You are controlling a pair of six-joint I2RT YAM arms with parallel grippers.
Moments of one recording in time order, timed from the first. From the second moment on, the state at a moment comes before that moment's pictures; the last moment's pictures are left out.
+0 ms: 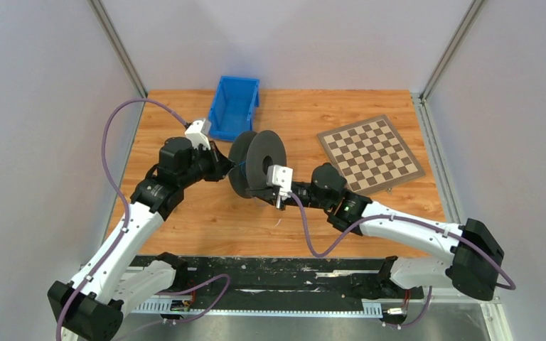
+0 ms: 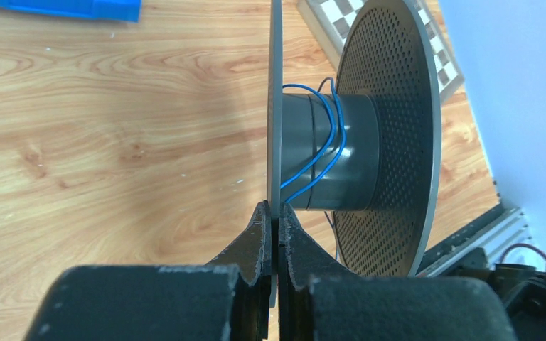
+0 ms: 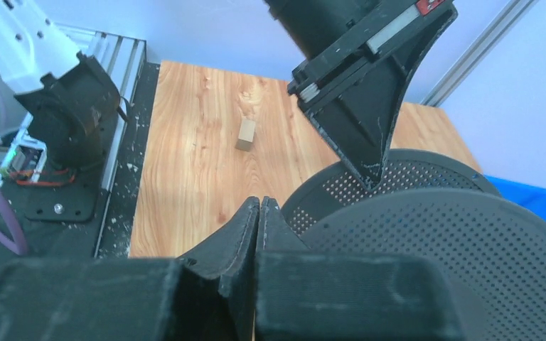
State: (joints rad) left arm -0.40 0.93 0.91 -0.39 0.21 -0.50; right arm 1.01 1.21 0.79 0.43 -0.42 -0.32
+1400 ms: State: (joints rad) left arm -0.42 0.70 0.64 -0.13 0.33 -0.13; right arm 0.64 1.45 1.03 0.36 -0.43 0.51
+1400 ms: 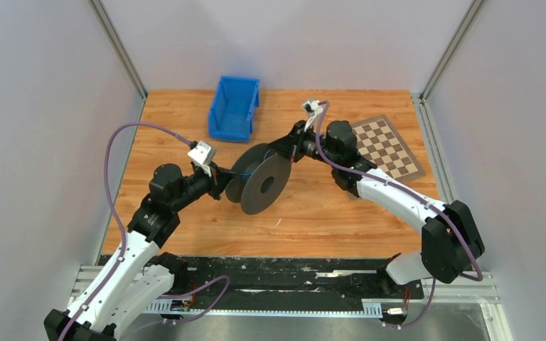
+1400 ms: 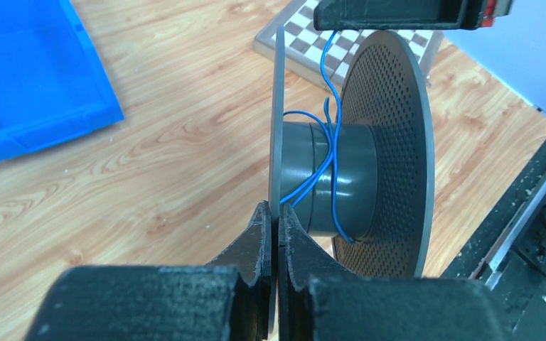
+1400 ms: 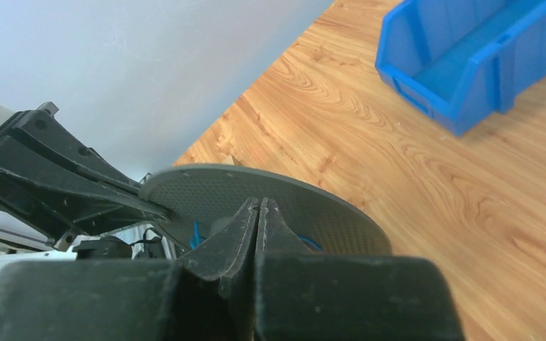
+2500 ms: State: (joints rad) left arm -0.36 0.69 0.59 0.34 0.45 -0.81; right arm 0.47 1.29 0.60 1.15 -0.61 0.98
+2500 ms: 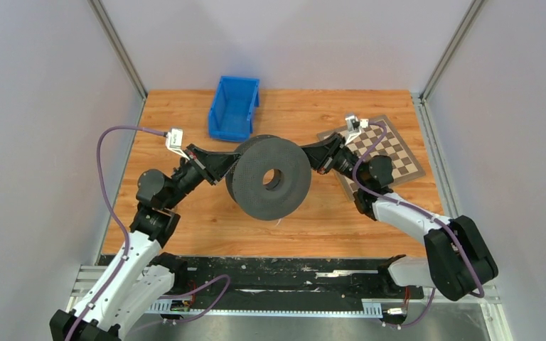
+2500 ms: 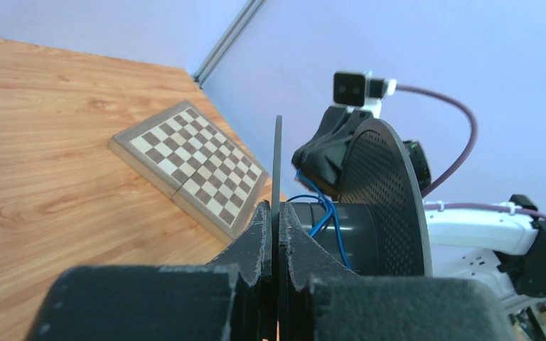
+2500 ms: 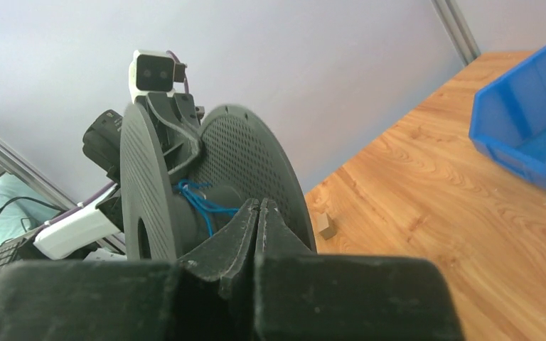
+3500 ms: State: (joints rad) left arm -0.35 1.07 0.52 0.56 0.19 -1.12; right arm 0.48 1.61 0.51 1.26 -0.33 1.12
